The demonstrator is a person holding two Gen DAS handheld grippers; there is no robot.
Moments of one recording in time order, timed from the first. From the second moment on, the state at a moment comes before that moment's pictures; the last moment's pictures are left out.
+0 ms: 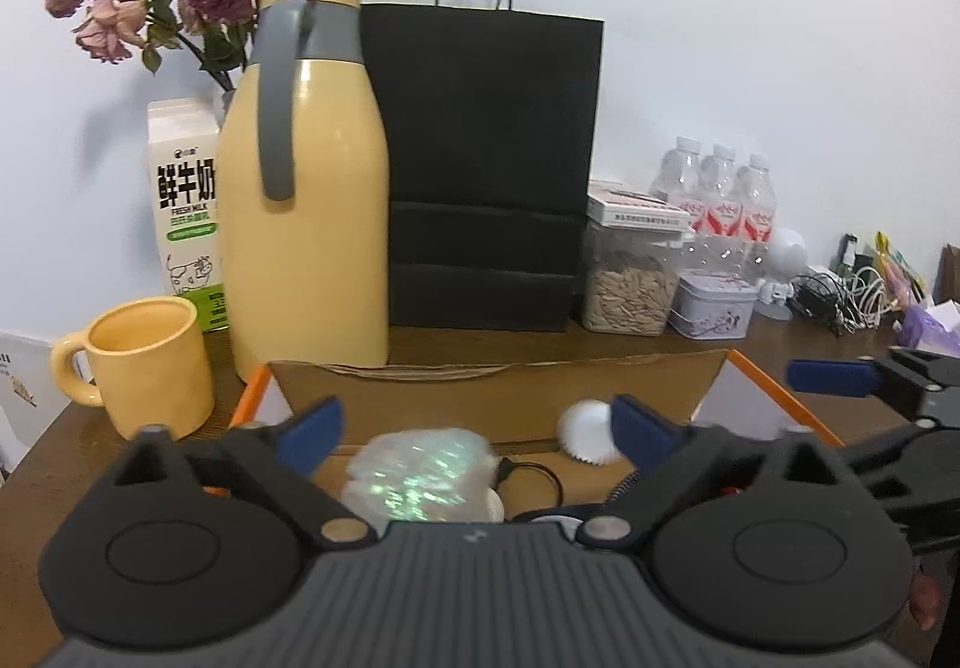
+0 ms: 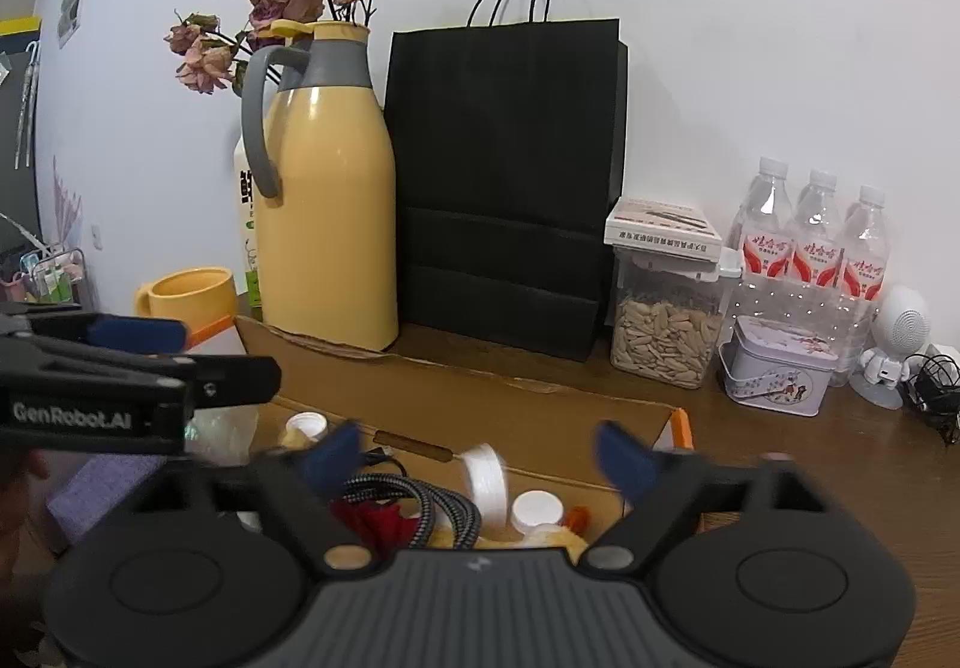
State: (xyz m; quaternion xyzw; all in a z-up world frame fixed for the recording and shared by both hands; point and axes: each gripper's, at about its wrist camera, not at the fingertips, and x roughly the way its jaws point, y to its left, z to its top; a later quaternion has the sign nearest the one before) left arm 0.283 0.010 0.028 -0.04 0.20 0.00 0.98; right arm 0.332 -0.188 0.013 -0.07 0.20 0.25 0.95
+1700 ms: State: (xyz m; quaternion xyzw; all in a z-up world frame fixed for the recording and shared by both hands) left arm 0.125 0.029 0.053 -0.02 0.23 0.04 0.97; right arm 0.171 -0.188 0.033 -0.10 0.20 0.26 0.94
